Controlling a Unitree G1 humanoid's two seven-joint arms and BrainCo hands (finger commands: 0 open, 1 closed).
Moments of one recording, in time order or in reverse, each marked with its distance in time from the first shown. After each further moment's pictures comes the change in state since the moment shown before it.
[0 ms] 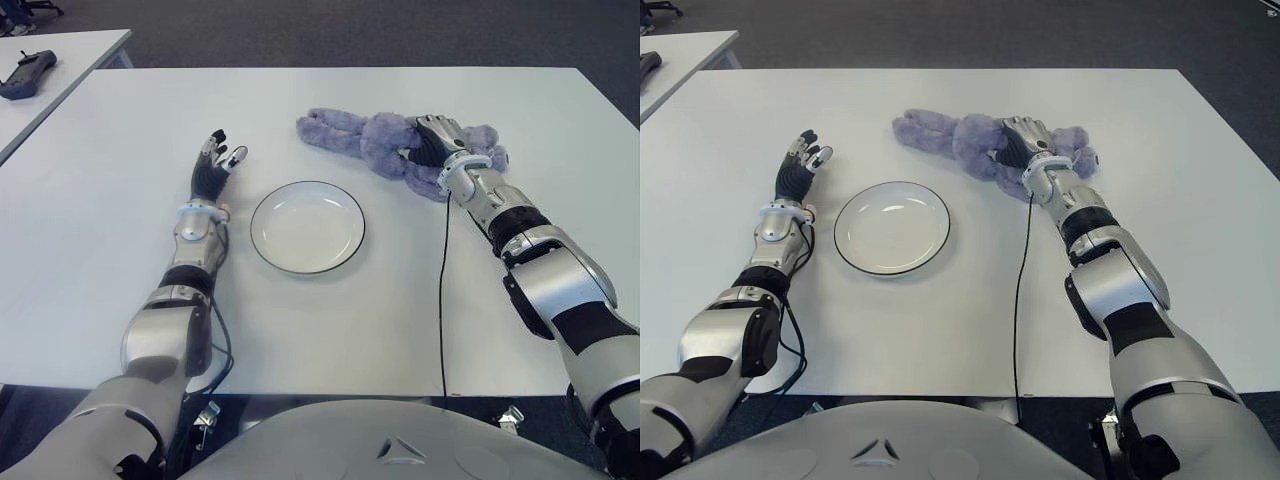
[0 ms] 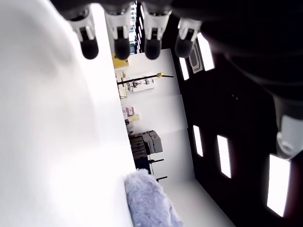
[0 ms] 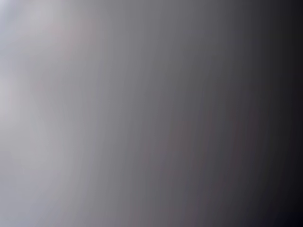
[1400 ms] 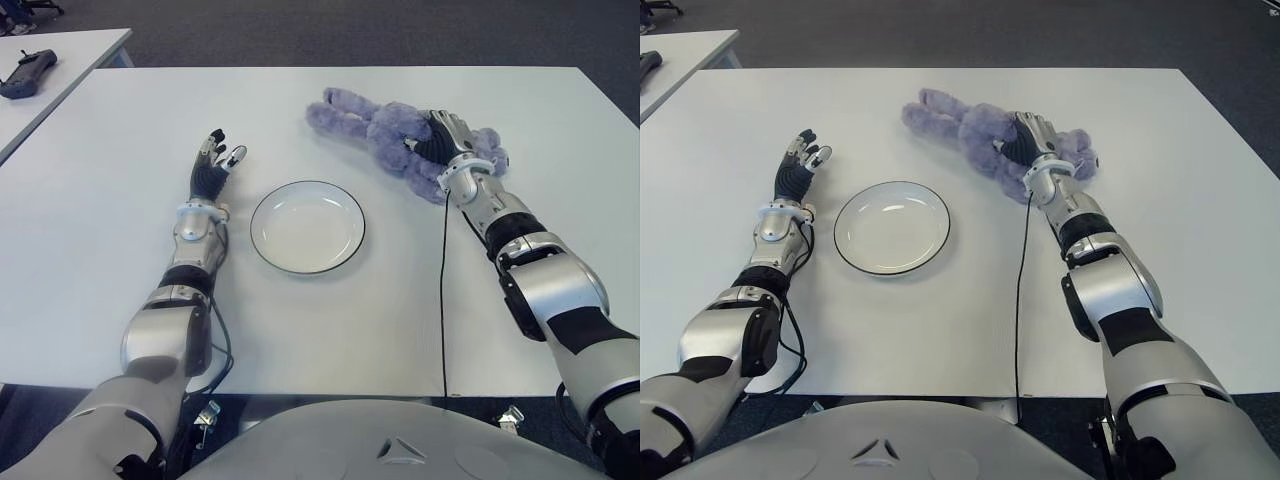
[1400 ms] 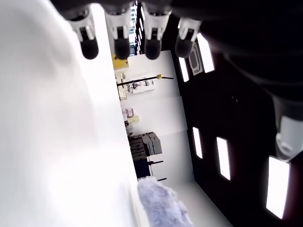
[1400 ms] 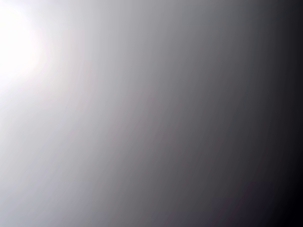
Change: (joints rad) left arm 0.000 0.000 0.002 -0.001 -0.007 -0.002 0.000; right arm 0.026 0.019 -0.169 0.005 0.054 -0.035 -0.049
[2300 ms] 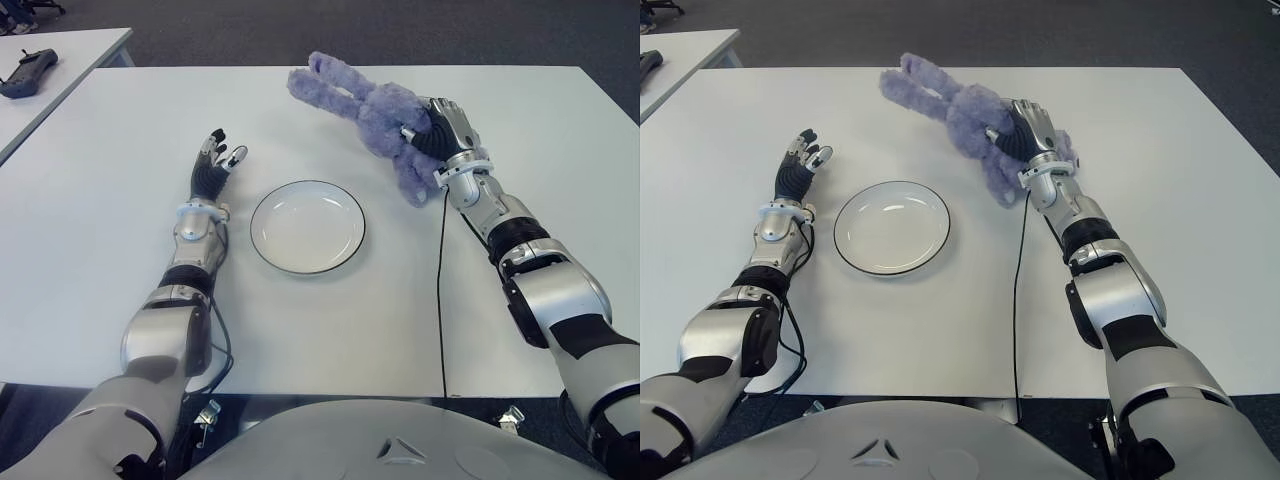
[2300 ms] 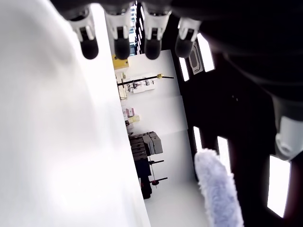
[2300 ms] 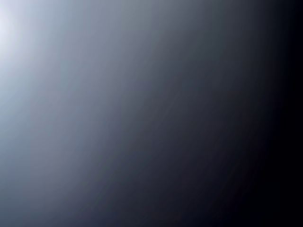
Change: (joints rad) left arm 0.000 0.001 -0.004 0.000 0.003 0.000 0.000; right arm 0.049 -0.015 -0.013 -0.107 0.009 -0.176 -0.133
